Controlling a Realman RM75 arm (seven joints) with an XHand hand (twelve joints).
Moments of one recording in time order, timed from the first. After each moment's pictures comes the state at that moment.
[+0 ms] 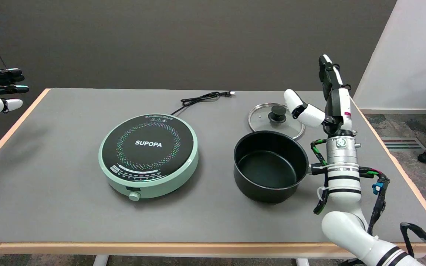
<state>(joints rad) -0.11 -1.20 -1.73 1.45 0.98 0.95 0.63</state>
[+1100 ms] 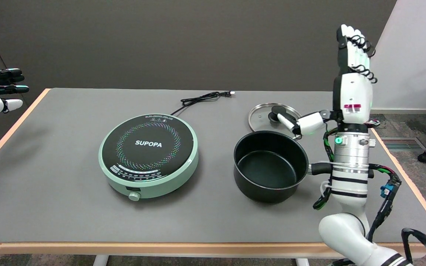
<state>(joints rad) -0.14 -1.28 -1.66 1.57 0.73 1.06 0.08</state>
